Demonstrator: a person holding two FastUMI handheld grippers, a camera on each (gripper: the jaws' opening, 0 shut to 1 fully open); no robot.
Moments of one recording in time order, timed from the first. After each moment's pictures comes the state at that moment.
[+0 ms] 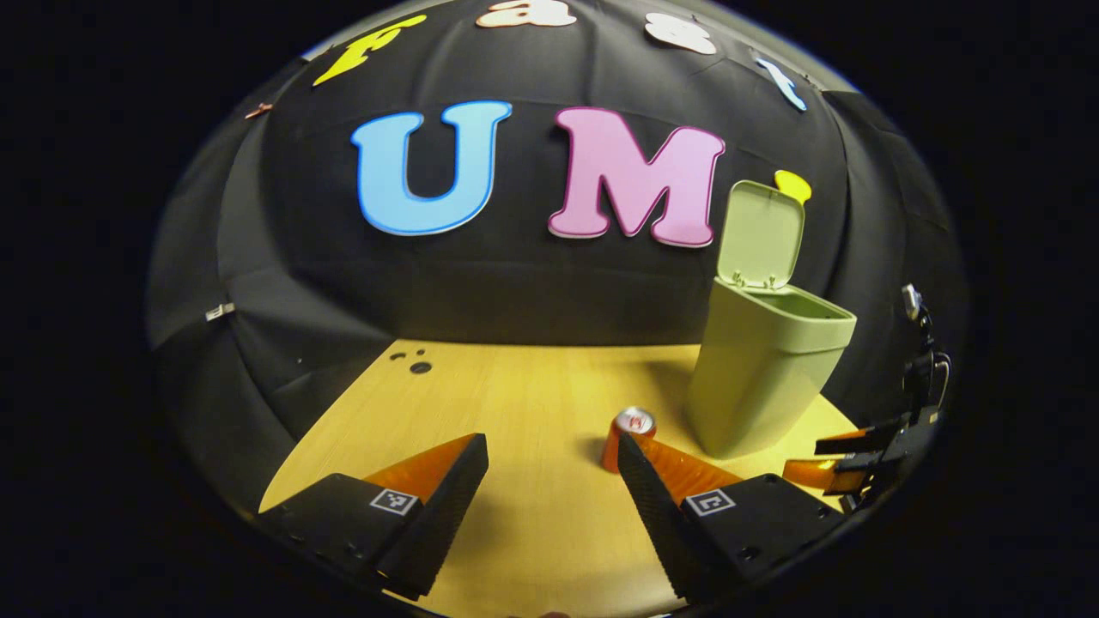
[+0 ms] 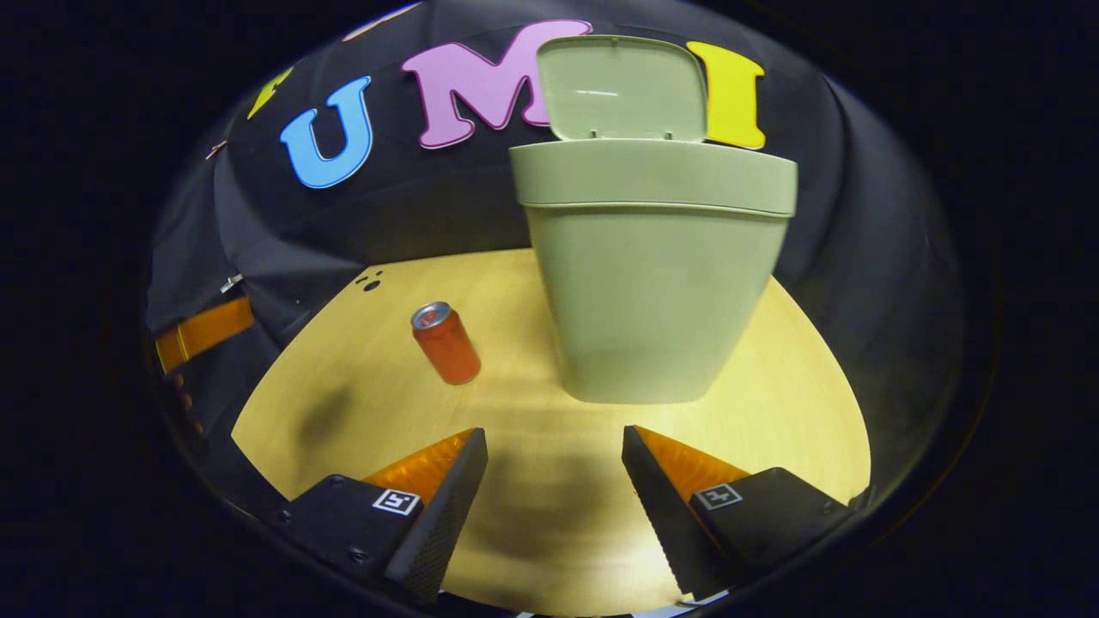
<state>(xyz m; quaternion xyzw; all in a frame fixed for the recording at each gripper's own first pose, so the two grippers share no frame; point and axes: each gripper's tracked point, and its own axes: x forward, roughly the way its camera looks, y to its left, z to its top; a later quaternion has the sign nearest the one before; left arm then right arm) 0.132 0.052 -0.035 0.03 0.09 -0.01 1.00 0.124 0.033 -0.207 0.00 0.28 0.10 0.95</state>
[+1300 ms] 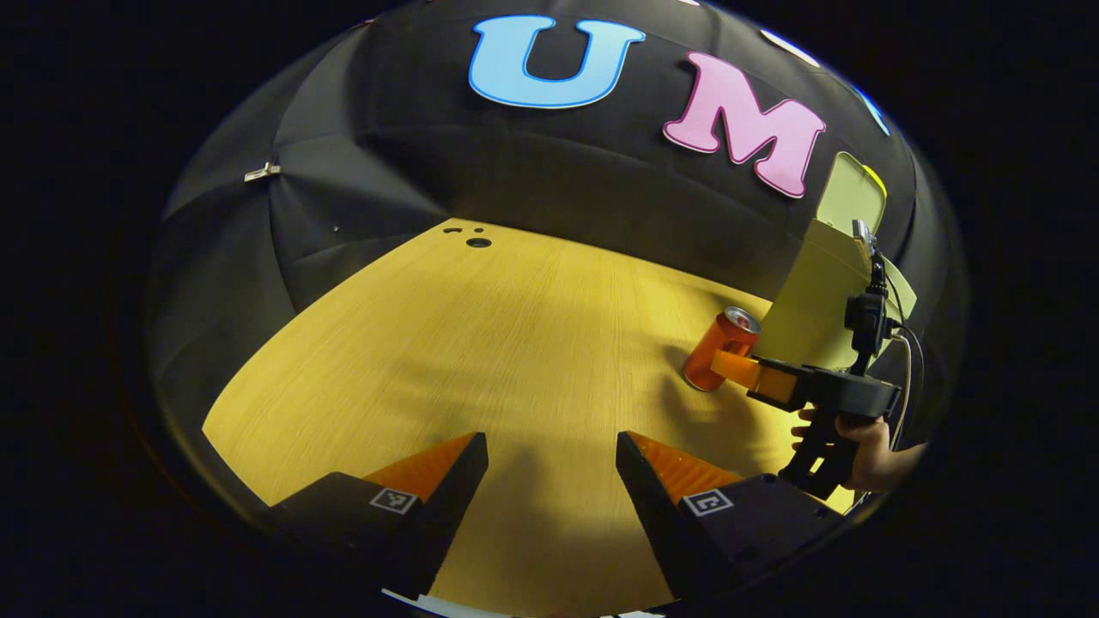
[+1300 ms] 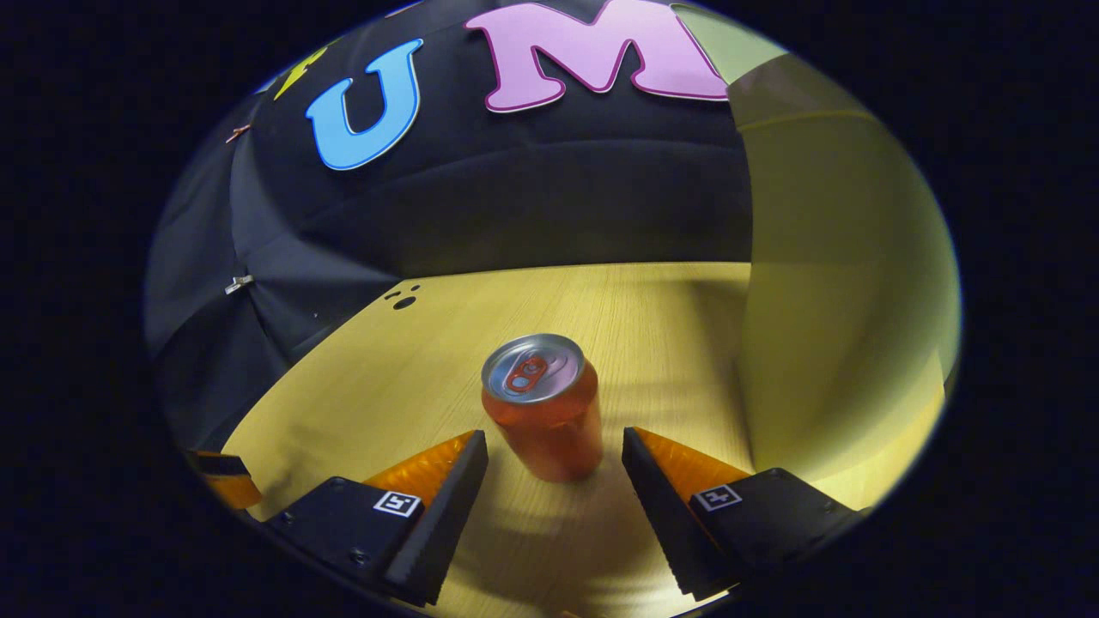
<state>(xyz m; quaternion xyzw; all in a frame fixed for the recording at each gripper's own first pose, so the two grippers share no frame) 0.142 0.150 -0.180 -0.09 0.19 0.04 0.98 0.258 0.195 -0.283 0.03 0.23 0.16 0.96</state>
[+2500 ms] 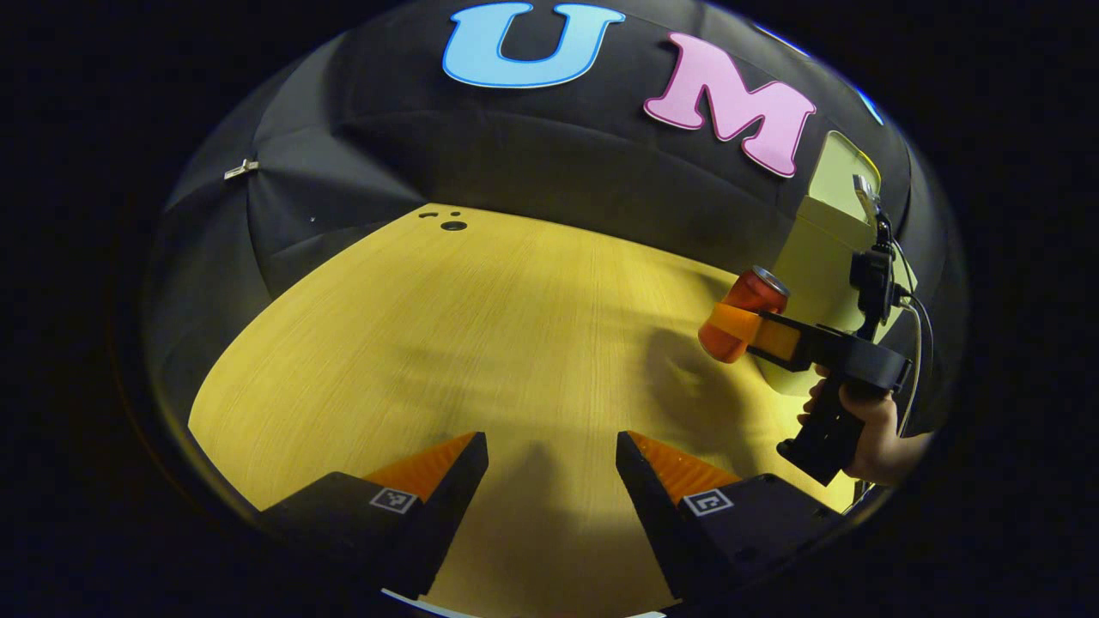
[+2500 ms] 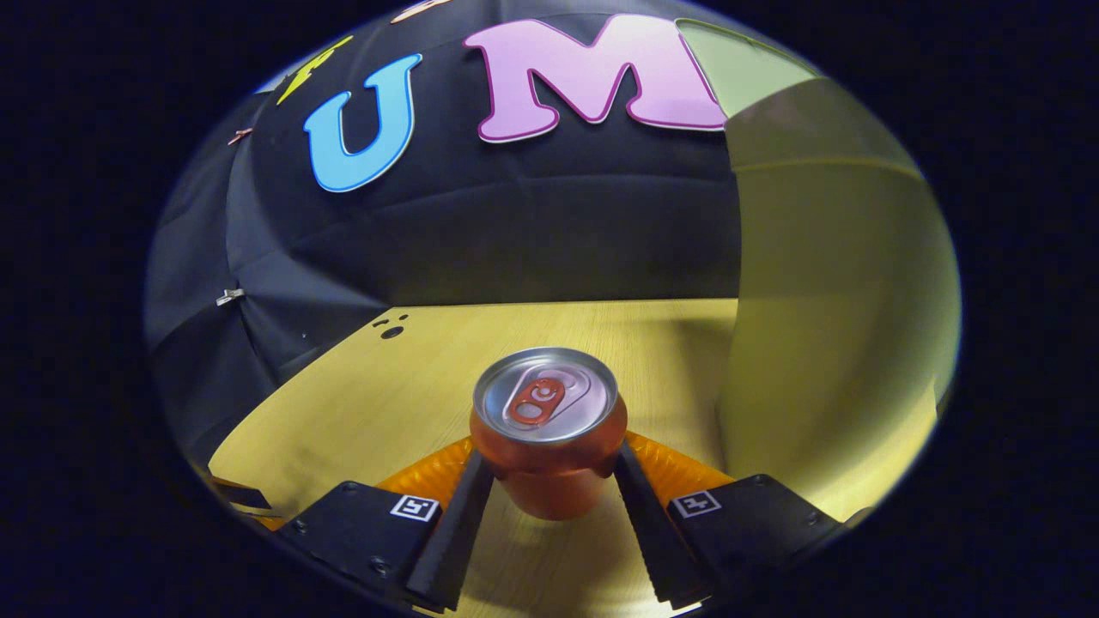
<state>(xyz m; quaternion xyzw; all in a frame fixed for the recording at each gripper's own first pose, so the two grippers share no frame) 0.159 0.113 -0.193 -0.07 0.21 0.01 0.97 0.268 0.179 -0.241 0.01 0.17 0.15 0.97</state>
